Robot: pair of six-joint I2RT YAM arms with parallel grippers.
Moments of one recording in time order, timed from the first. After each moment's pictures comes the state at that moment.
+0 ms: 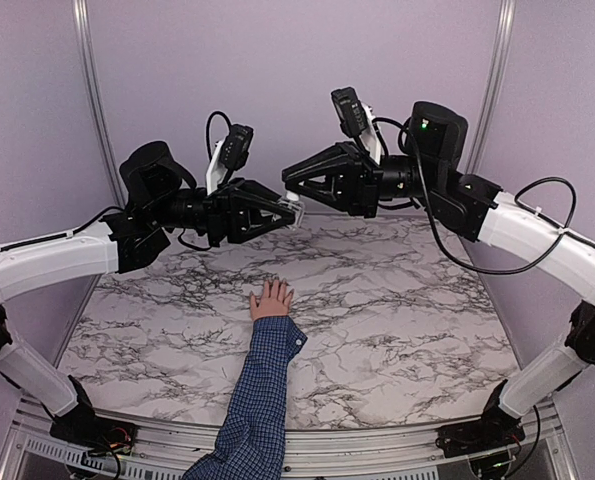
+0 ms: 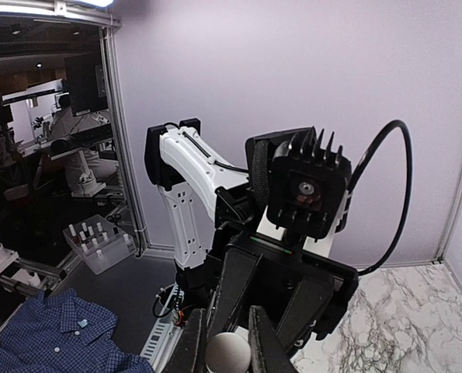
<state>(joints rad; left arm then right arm) -0.80 1.48 1.21 0.52 1.00 -0.42 0.82 1.48 1.50 0.08 -0.97 0.14</state>
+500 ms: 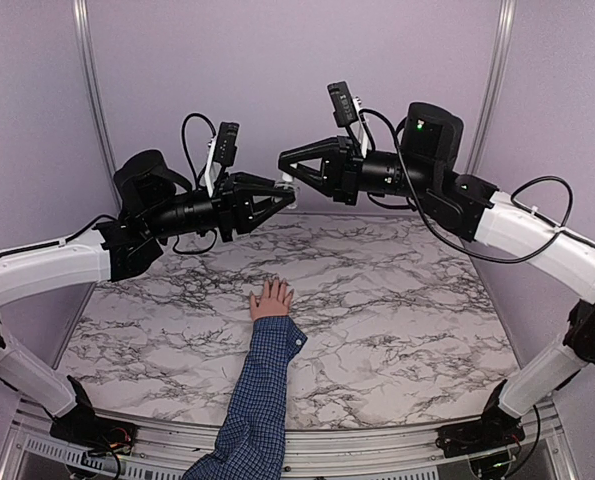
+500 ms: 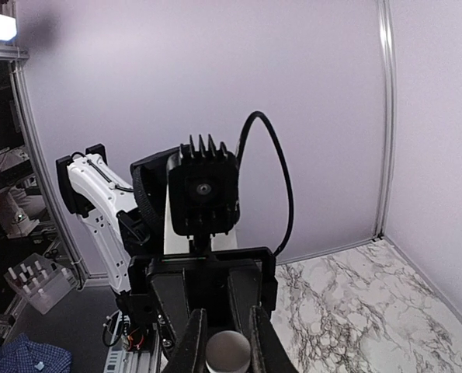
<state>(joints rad) -0.81 1.43 1.14 0.52 0.65 -0.29 0.82 1.50 1.50 0.08 -0.69 0.18</state>
